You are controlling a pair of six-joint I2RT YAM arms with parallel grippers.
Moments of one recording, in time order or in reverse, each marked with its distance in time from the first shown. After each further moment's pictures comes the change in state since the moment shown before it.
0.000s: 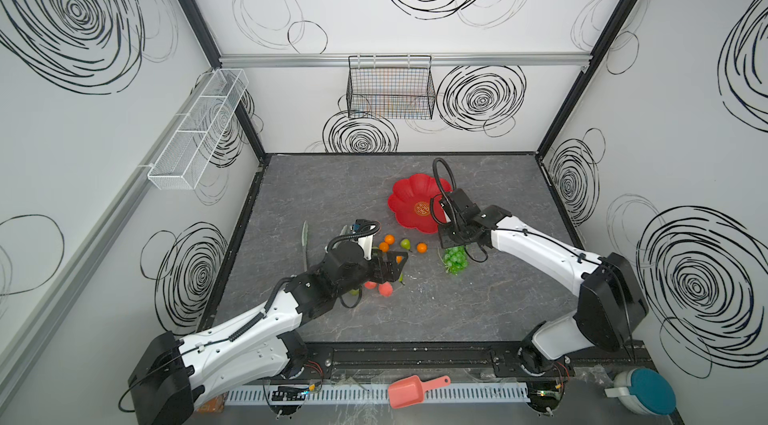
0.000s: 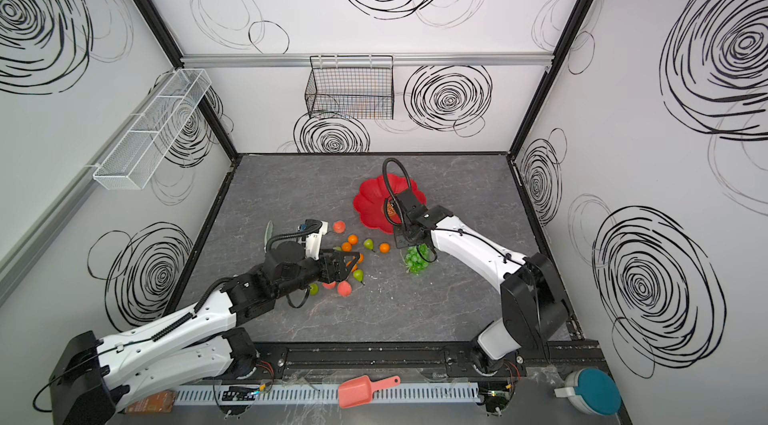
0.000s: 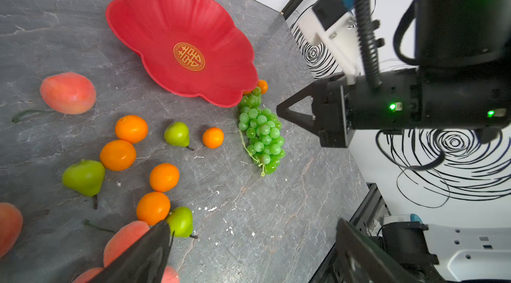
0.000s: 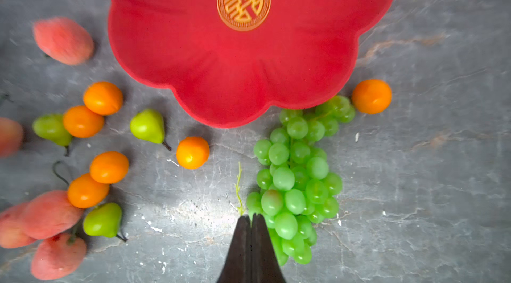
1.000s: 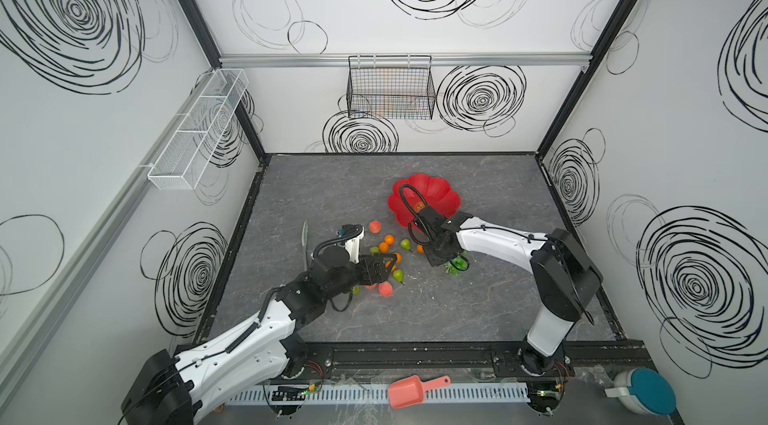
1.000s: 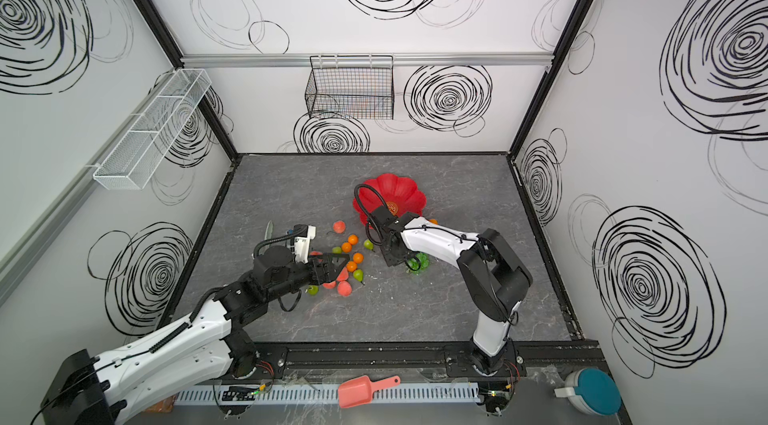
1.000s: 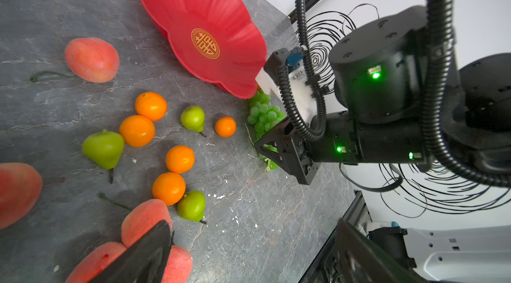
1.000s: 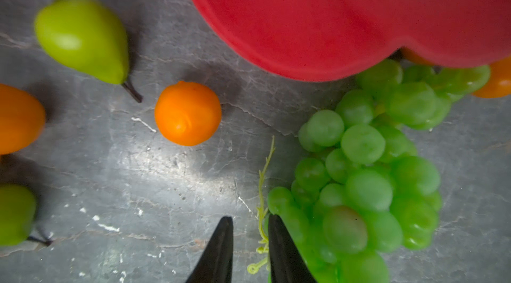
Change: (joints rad) left arm 0.117 -0.100 -0.147 0.056 0.136 -0.105; right arm 0.129 0.272 0.034 -0.077 0.058 -0.065
